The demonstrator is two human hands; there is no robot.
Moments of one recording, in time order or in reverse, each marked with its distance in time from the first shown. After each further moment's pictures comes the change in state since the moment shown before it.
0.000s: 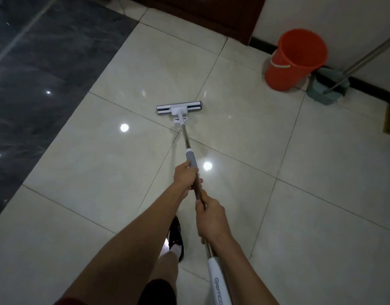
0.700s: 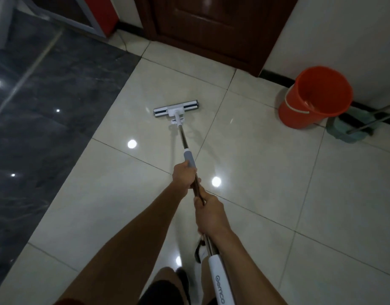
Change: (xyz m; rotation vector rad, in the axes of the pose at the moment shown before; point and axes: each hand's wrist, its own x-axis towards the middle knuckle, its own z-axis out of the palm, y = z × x) left_hand 0.176 0.320 0.026 0.090 0.100 0.041; right_hand 0.276 -0.238 -0.087 0.050 -0.073 -0.002
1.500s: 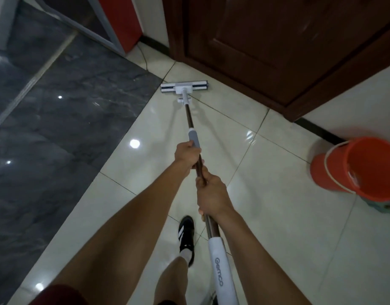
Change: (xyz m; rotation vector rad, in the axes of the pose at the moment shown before) left_hand 0.284 0.353 -0.099 -0.087 0.038 0.015; right_hand 0.327 -0.333 0.011 0.013 -0.061 0.032
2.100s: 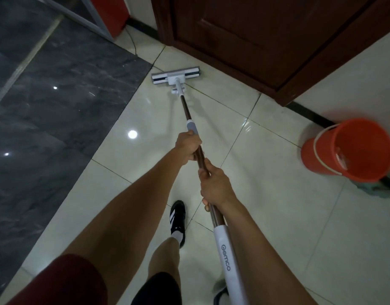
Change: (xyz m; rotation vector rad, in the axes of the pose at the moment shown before) left_hand -0.031 -0.019 0.061 0.147 -0.101 -0.078; right_hand -0.024 0.053 -0.060 -0.016 -0.034 0.066
